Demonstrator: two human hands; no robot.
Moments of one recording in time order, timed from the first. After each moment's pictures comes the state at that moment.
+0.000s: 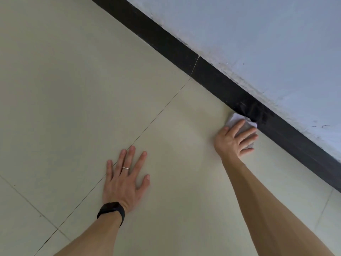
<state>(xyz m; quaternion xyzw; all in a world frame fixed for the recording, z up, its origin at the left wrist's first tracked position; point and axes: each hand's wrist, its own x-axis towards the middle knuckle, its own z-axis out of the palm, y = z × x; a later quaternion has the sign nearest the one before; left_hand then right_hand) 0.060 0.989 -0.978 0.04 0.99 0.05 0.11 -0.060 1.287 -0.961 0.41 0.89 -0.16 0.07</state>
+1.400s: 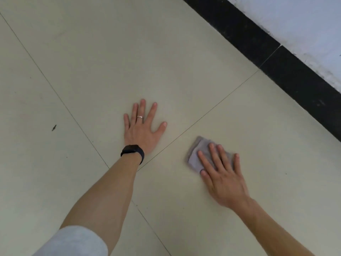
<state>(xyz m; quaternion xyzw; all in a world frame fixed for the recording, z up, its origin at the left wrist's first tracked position) -0.002 0.877 -0.965 -0.12 0.98 0.09 0.12 0.087 1.167 -0.960 -0.22 0.97 -0.03 0.13</state>
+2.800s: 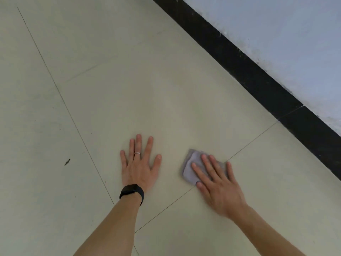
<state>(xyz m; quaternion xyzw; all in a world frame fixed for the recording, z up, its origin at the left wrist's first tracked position) -0.017 0.824 -0.964 -0.20 0.97 0.10 0.12 -0.036 1.096 -0.956 -0.28 0.94 -0.04 0.17</state>
